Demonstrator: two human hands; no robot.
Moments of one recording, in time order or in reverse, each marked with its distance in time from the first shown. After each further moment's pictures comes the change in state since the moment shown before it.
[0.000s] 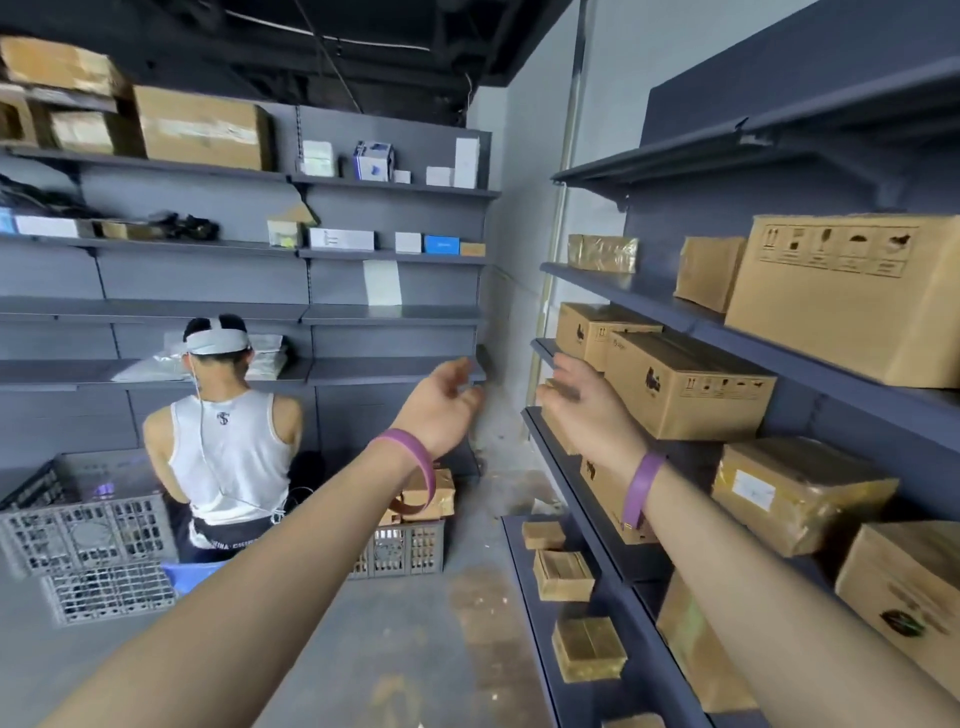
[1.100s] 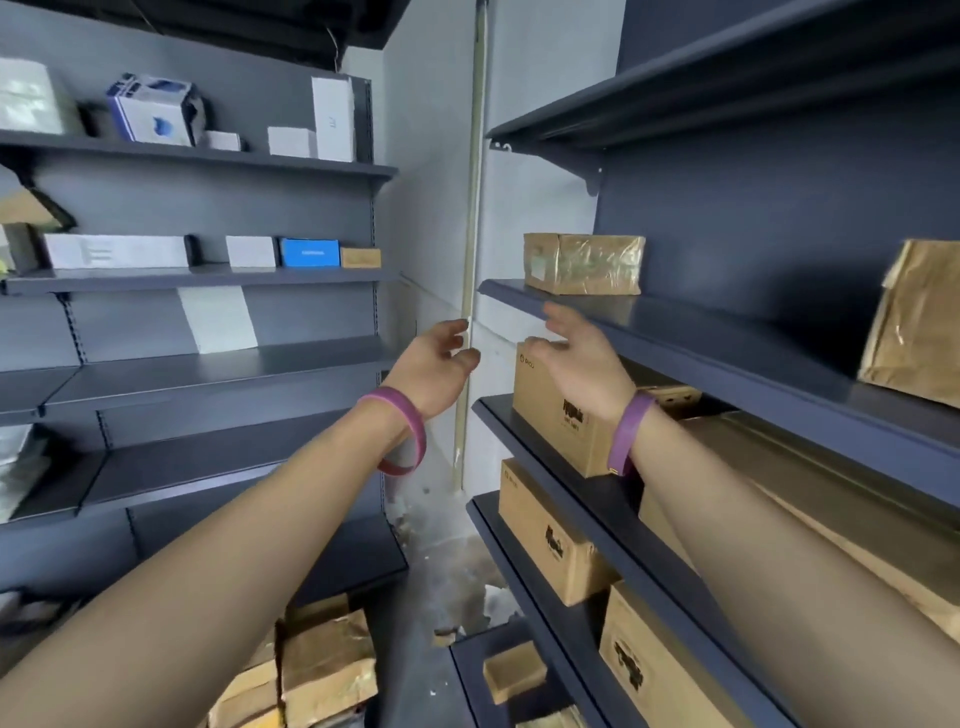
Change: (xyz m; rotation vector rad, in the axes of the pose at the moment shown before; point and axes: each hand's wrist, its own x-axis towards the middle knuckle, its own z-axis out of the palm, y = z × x) left_hand 0.641 -0.111 0.093 0.031 -0.209 0.151; right_hand 0.595 0.183 0.032 -0.120 0.240 0.062
